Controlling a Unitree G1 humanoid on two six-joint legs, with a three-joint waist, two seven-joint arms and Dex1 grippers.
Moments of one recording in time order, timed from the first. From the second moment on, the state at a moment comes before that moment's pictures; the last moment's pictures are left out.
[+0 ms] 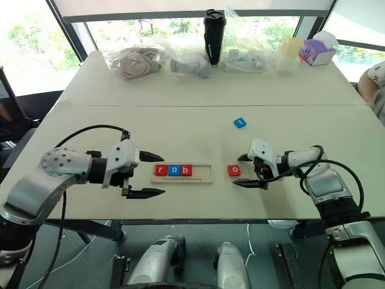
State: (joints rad) left arm -0.34 0.83 -0.14 -0.47 -0.38 0.59 -1.07; right arm -0.49 -0.77 0.18 0.28 0.16 0.19 1.27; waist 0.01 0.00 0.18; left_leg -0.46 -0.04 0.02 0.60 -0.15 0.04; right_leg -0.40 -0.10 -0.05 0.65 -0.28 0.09
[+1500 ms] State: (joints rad) left arm -0.29 0.90 -0.05 -0.41 -0.38 0.57 -1.02; right arm -0.55 -0.57 0.34 0.03 0.11 0.32 1.15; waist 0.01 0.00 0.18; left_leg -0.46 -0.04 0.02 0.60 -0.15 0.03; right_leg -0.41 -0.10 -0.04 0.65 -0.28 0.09
